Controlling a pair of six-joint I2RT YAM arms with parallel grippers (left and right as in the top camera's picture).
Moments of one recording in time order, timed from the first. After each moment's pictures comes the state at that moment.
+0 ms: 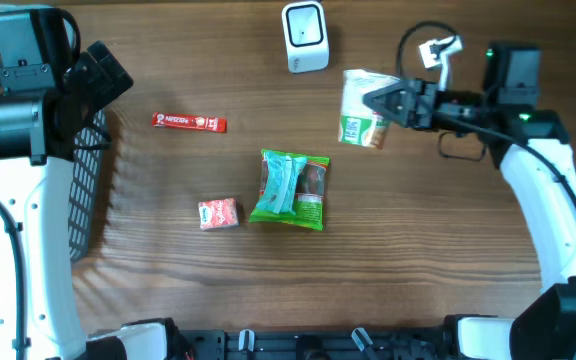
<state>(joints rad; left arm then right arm) 0.09 1.45 1.70 -1.12 -0.22 -0.50 -0.03 1.52 1.20 -0.51 -1.19 0.30</state>
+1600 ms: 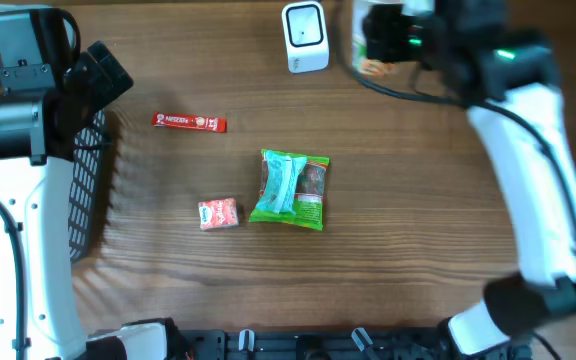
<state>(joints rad) 0.09 1.45 1.70 -1.12 -0.22 -0.50 0.34 1.76 1.96 -0.92 0.04 0.17</state>
